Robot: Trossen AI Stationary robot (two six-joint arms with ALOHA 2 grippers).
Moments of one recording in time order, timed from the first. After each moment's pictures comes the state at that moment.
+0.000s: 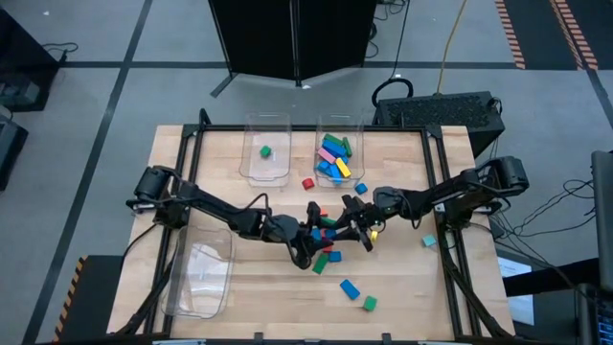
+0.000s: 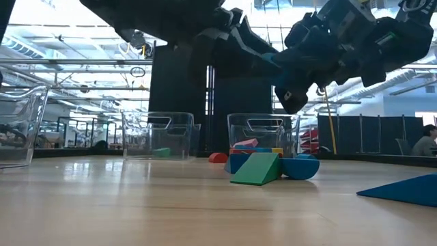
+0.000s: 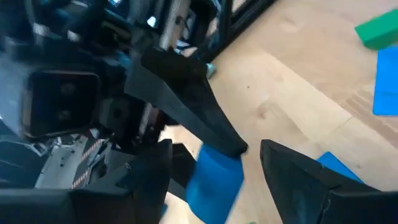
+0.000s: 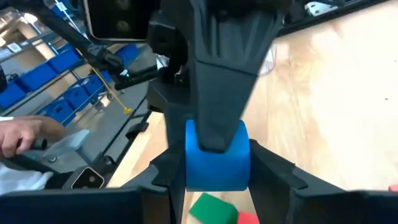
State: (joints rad) left arm -0.24 1.84 1.02 0.49 -0.23 0.69; right arm 0.04 1.51 0.44 0.86 -0.34 0.40
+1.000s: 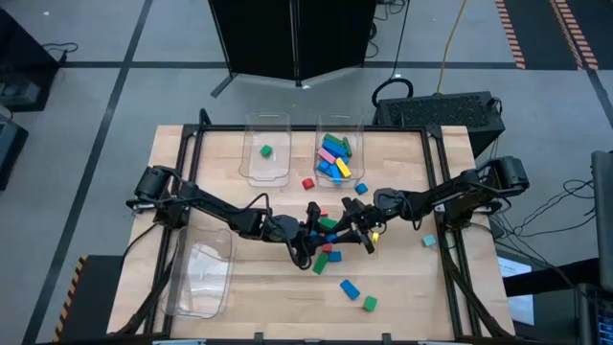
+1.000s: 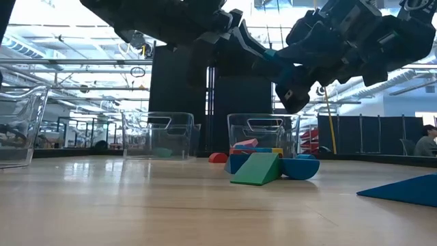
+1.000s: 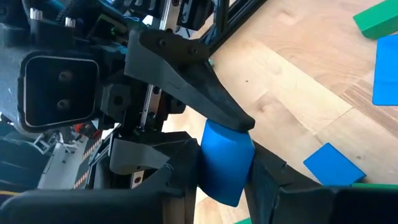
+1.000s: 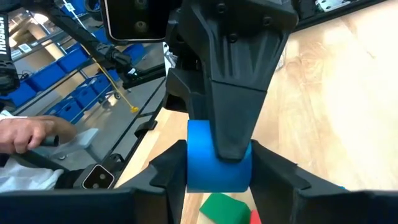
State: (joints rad) left arm -0.23 1.84 1.02 0.48 -0.23 0.70; right arm 0.05 1.51 0.44 0.87 -0.35 0.41
